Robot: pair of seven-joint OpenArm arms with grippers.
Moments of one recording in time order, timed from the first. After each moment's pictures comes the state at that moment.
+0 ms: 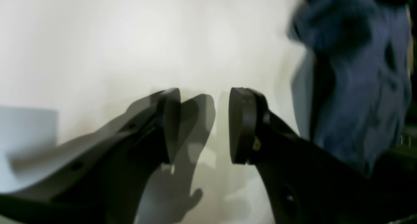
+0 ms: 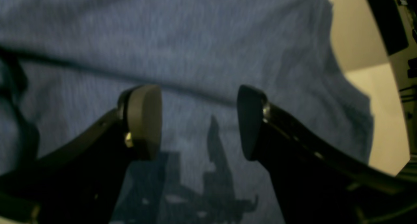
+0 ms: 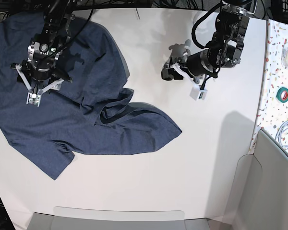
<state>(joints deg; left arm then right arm) 8.5 -19.4 11.8 98.3 -51.9 5.0 55.1 -11.1 -2.8 16.9 116.8 -16.5 3.0 -59.7</state>
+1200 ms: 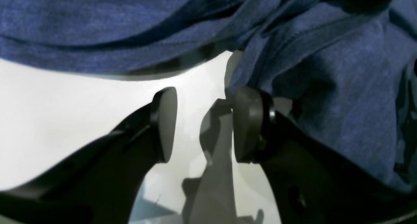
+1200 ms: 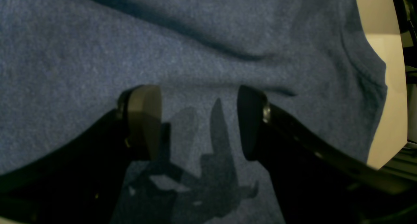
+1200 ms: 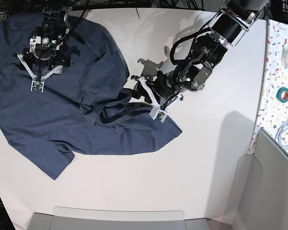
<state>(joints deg) -11.2 -16.2 37.5 85.8 -42.2 5.0 40.6 -15.7 0.2 16.5 112.5 -16.5 3.0 -59.8</state>
